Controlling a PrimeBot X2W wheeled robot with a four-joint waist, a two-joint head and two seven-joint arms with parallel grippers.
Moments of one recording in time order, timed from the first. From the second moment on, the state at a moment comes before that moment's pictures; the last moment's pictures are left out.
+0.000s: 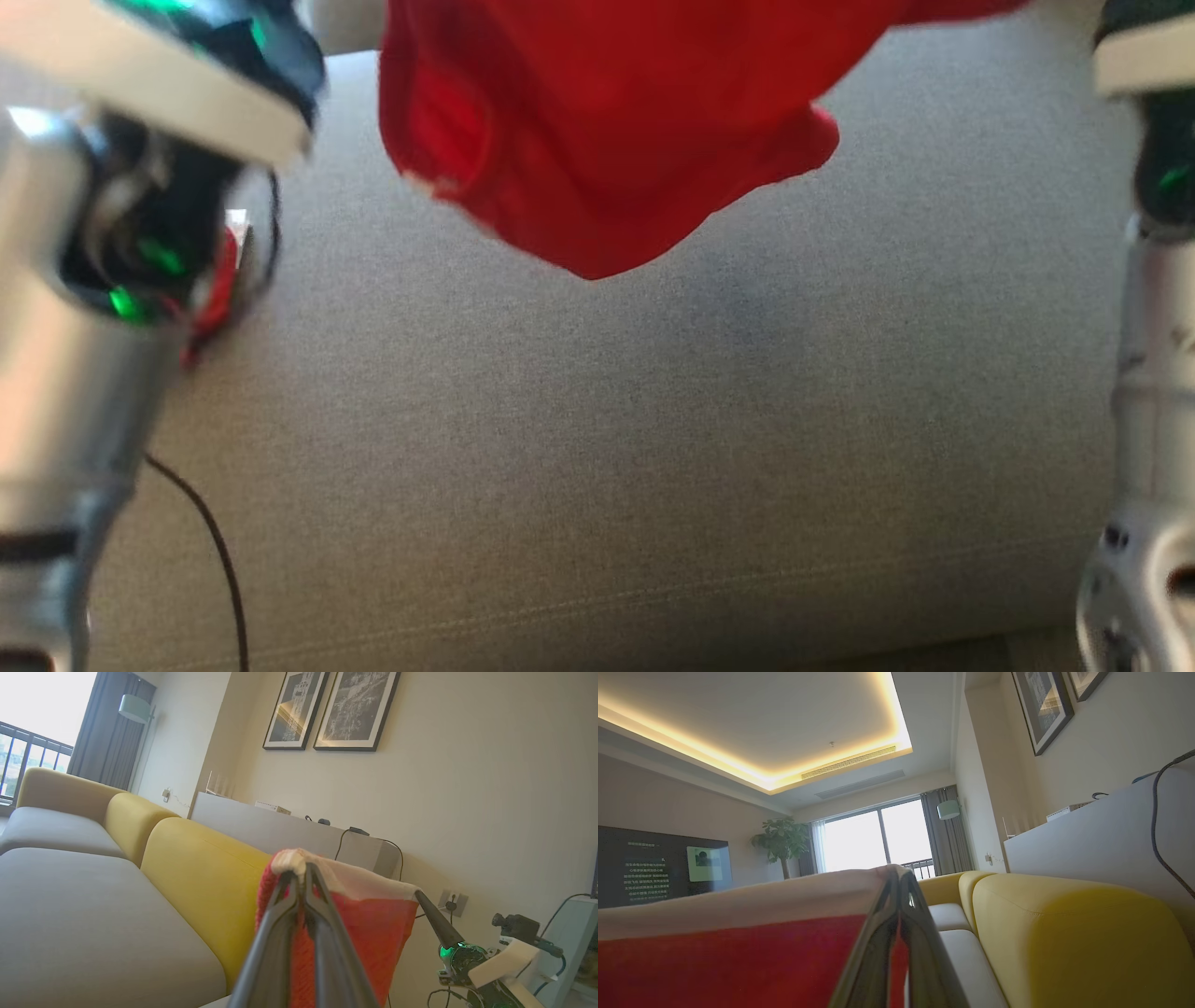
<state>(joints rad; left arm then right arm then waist) -0.84 0.40 -0.48 -0.03 -1.09 -0.07 0.01 -0.82 -0.12 -0.11 0.23 0.42 0.13 -0.12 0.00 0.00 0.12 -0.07</state>
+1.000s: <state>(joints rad) -1.24 0.53 -0.94 0.07 -0.81 -0.12 -0.26 -1.16 -0.08 0.02 0.59 0.25 0.13 -0.26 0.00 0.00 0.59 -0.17</state>
